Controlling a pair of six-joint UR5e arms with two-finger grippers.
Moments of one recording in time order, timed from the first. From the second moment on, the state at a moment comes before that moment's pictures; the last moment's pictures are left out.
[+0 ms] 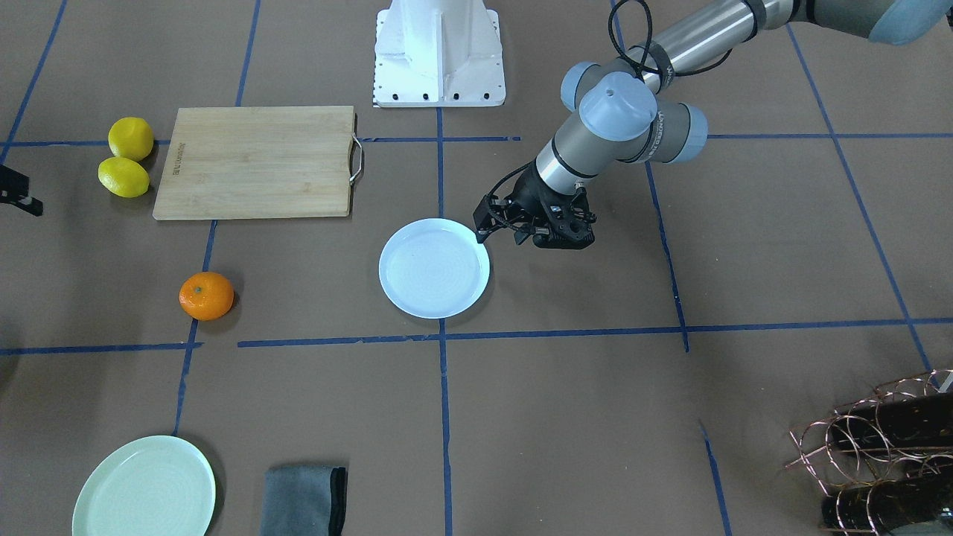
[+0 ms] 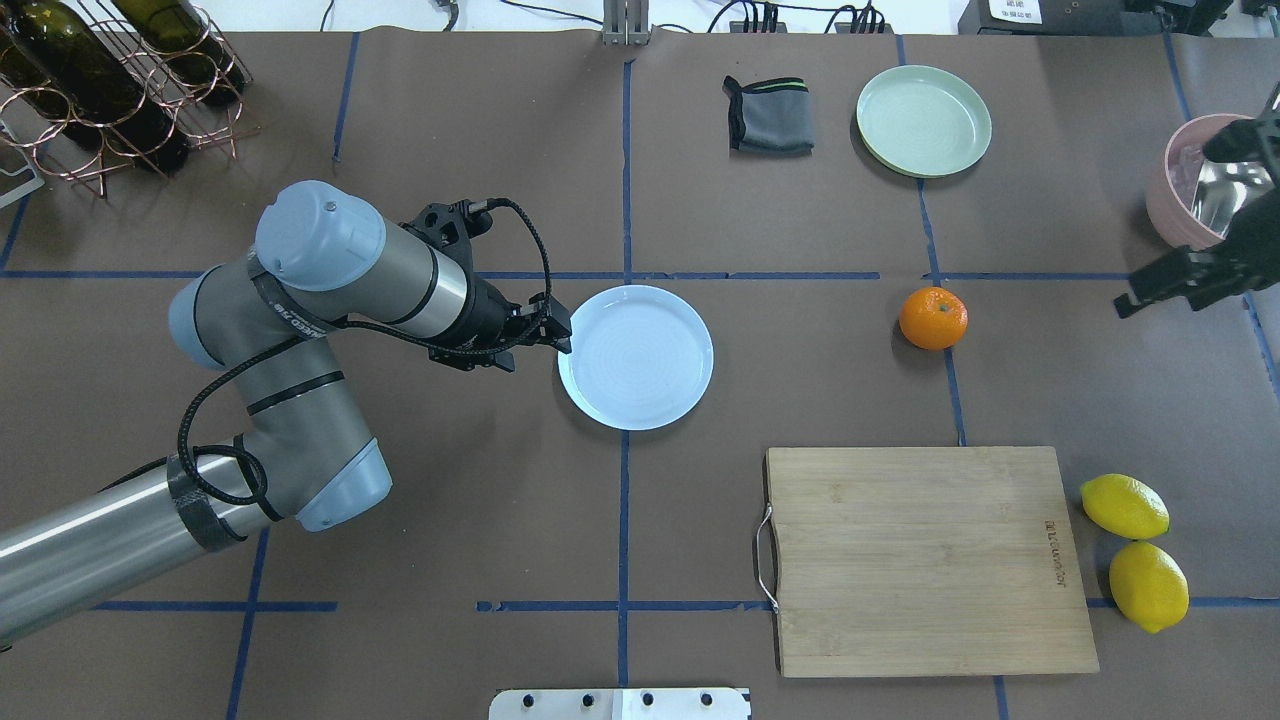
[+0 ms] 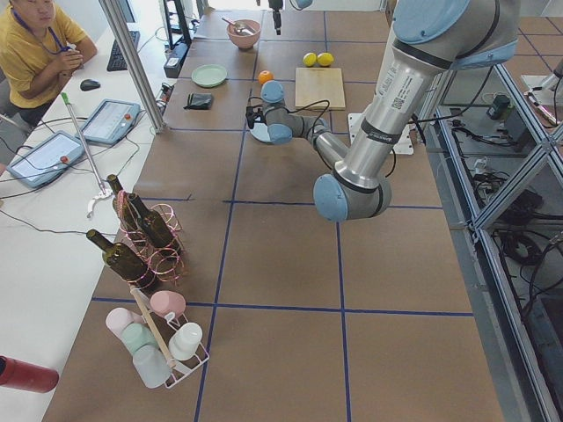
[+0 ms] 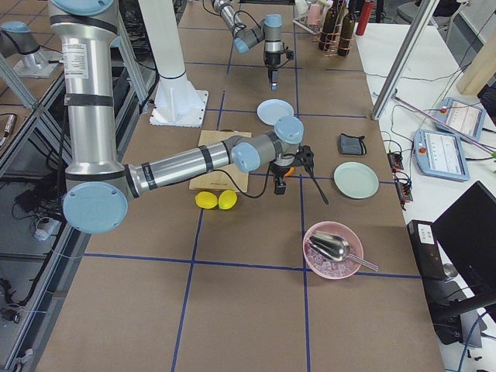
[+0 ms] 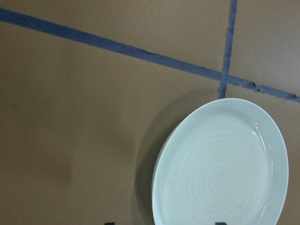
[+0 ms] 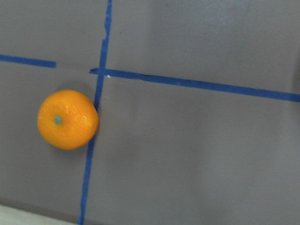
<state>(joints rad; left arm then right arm) -0.62 -2.14 -1.55 -2.18 -2.06 -1.48 1.12 -1.53 1.84 -1.38 2.37 0.54</state>
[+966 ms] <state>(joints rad) -0.62 -2.14 -1.56 -2.18 -2.04 -1.48 0.86 -1.33 1.66 -1.16 2.06 0.91</state>
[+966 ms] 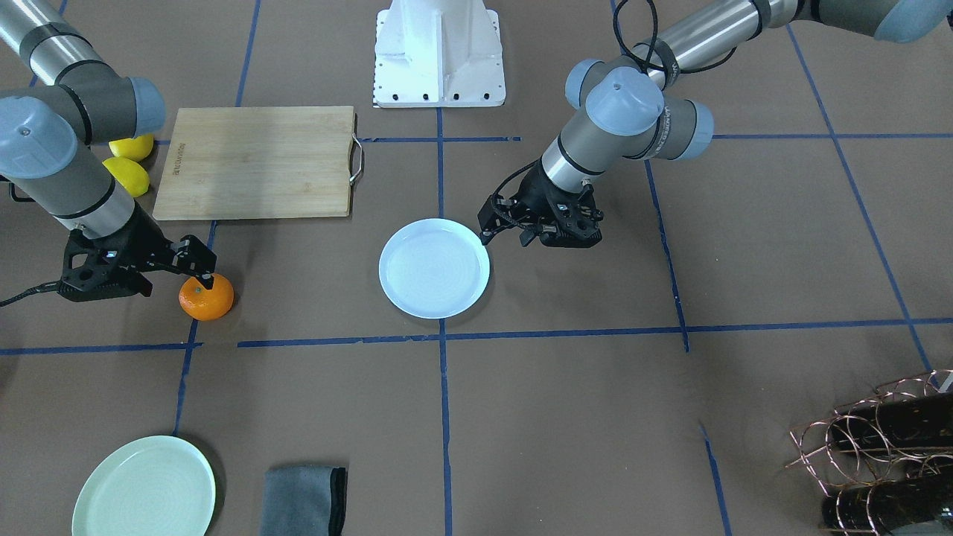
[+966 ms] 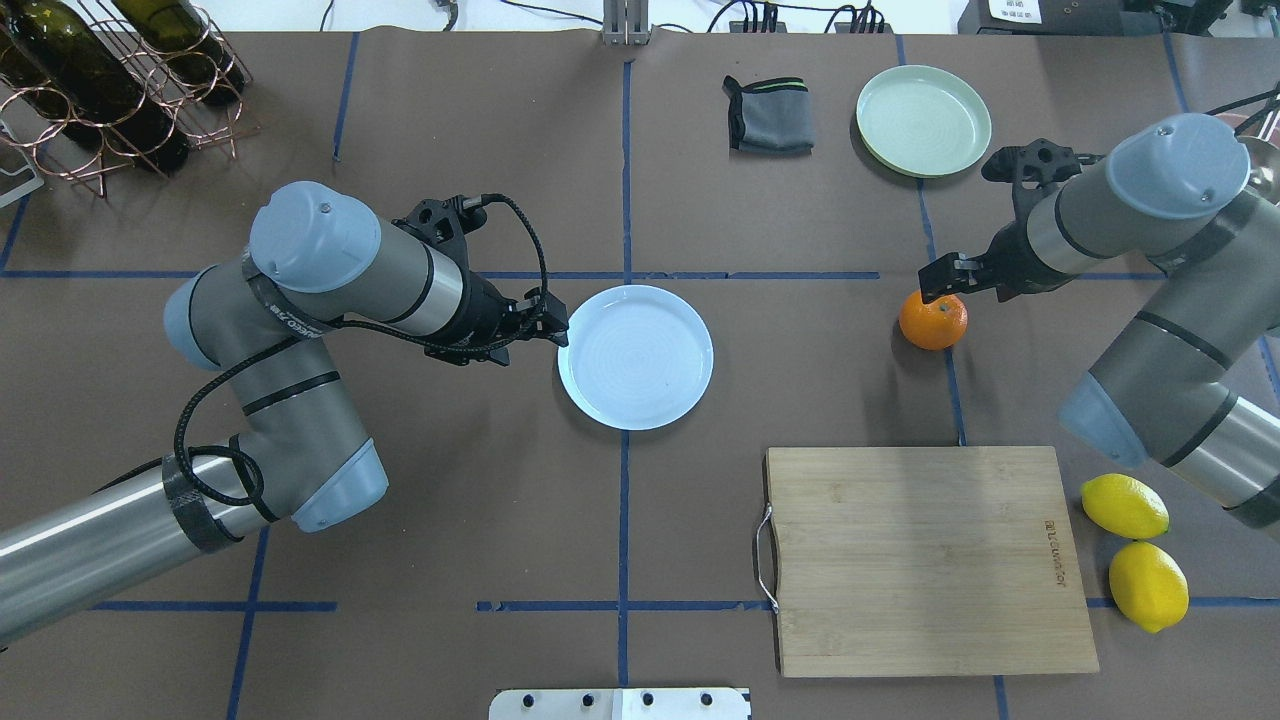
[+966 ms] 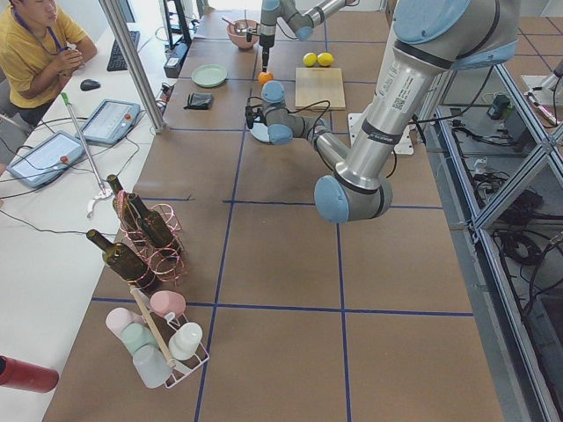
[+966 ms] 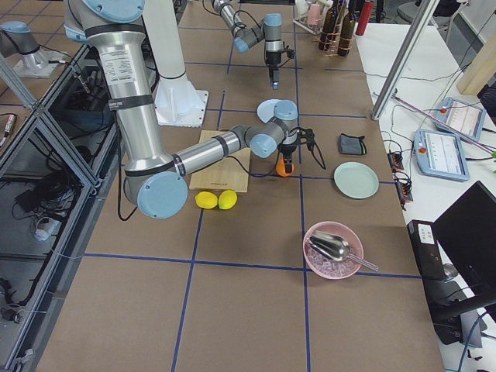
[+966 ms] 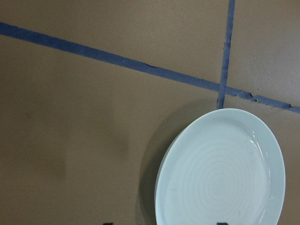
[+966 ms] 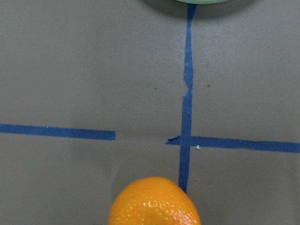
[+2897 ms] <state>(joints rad) -0.62 -2.12 -1.61 -2.18 -2.04 -1.48 0.74 -1.18 1.65 -1.16 2.00 1.12</state>
